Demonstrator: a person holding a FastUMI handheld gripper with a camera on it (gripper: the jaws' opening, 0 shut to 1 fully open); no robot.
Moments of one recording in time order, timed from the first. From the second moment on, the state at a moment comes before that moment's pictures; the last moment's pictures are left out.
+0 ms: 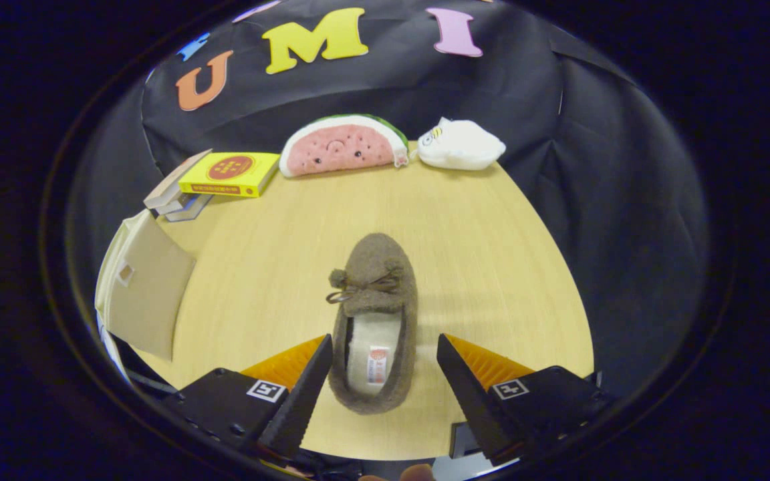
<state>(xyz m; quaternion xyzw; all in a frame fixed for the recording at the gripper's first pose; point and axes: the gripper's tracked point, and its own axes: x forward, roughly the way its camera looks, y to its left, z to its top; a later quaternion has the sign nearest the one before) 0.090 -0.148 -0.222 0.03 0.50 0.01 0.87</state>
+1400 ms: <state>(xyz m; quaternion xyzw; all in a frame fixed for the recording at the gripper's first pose) 0.102 -0.079 -0.179 0.22 0.50 0.02 0.84</state>
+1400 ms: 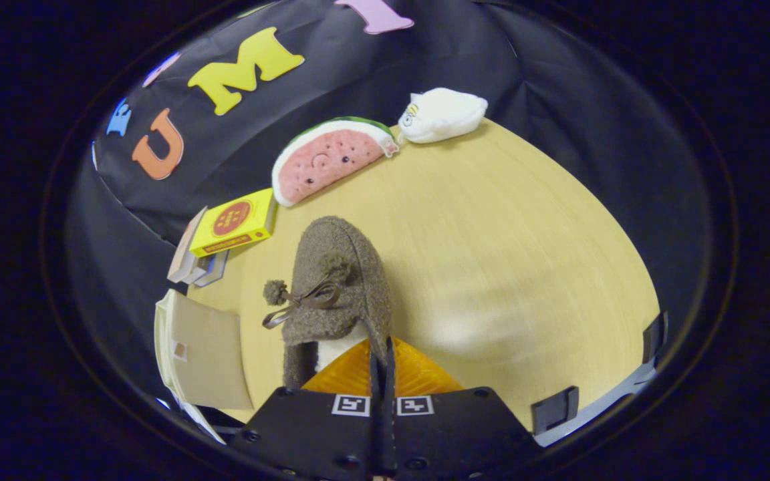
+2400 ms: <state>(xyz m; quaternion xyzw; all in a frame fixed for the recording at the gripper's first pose) 0.085 0.282 -0.065 0.22 0.46 0.12 0.85</state>
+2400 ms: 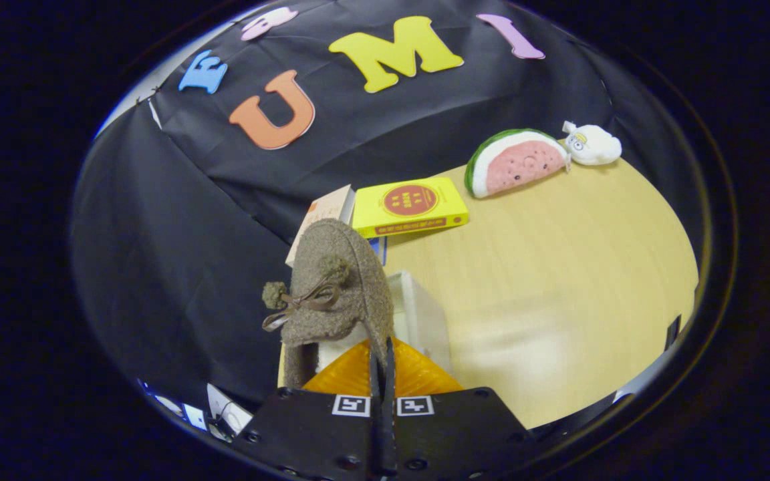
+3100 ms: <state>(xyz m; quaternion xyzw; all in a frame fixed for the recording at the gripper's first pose) 0.073 0.290 -0.135 0.16 0.47 0.00 0.87</state>
